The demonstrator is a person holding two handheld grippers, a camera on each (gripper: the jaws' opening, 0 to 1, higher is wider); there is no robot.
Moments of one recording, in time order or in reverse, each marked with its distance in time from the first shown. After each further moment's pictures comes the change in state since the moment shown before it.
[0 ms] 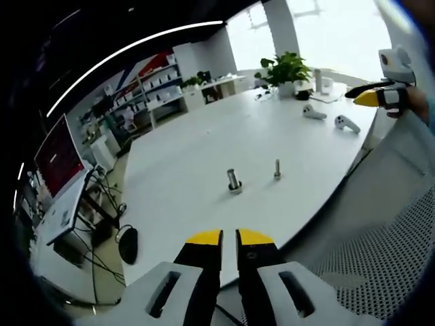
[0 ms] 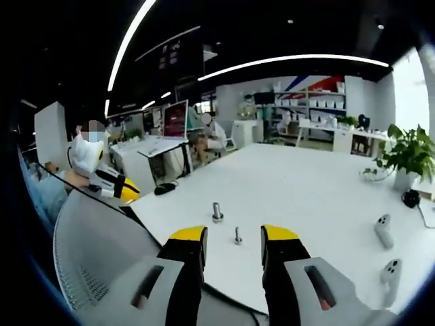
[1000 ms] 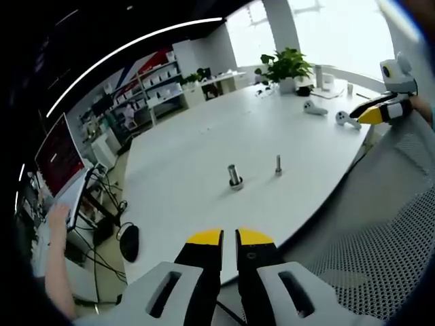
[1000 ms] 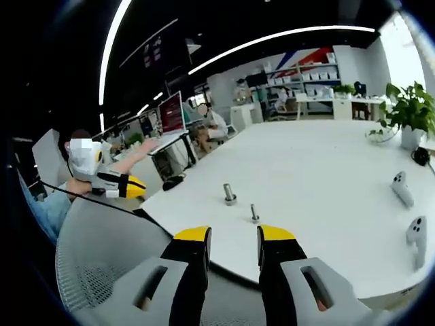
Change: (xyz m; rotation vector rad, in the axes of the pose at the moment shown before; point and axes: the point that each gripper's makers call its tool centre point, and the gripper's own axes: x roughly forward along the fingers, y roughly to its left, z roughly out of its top) left arm 0.001 0.000 -0.004 0.007 0.026 0.006; right arm 0.010 0.015 -0.033 0.162 0.083 0.046
